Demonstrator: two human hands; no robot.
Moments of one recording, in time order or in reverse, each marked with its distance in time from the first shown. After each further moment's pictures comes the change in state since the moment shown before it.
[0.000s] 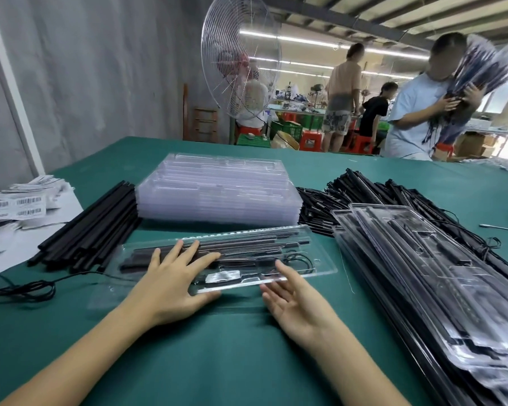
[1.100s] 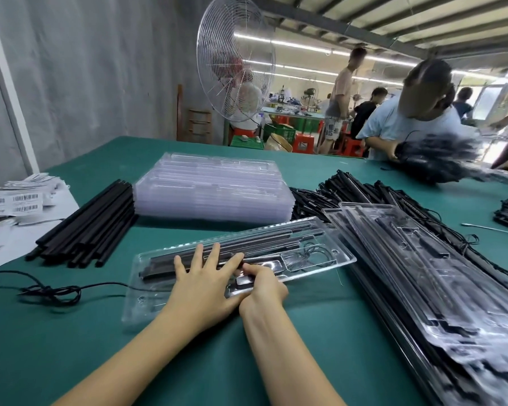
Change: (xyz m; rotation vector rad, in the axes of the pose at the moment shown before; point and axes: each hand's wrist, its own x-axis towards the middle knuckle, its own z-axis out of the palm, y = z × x) left_hand -0.004 0.063 0.006 0.081 0.022 -0.068; right_hand 0.010 0.032 0.059 0.130 0.491 -0.165
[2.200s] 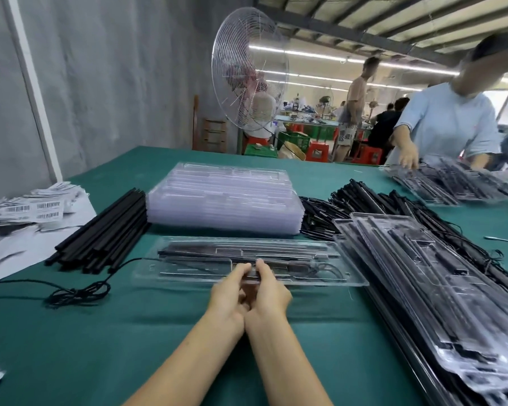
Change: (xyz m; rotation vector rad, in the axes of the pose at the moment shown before) left_hand 0.012 0.053 -0.019 -2.186 0.045 -0.855; right_hand 0.013 0.003 -0.001 0.064 -0.125 -0.037
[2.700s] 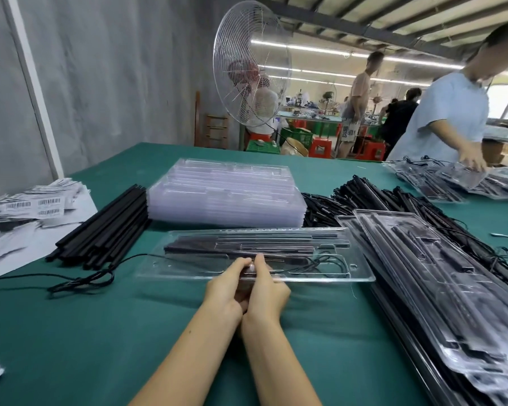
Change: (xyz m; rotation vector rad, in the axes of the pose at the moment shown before) left_hand 0.017 0.005 0.001 0.078 -0.009 -0.044; right_hand 0.004 0.012 0.001 -0.210 0.028 -0.230
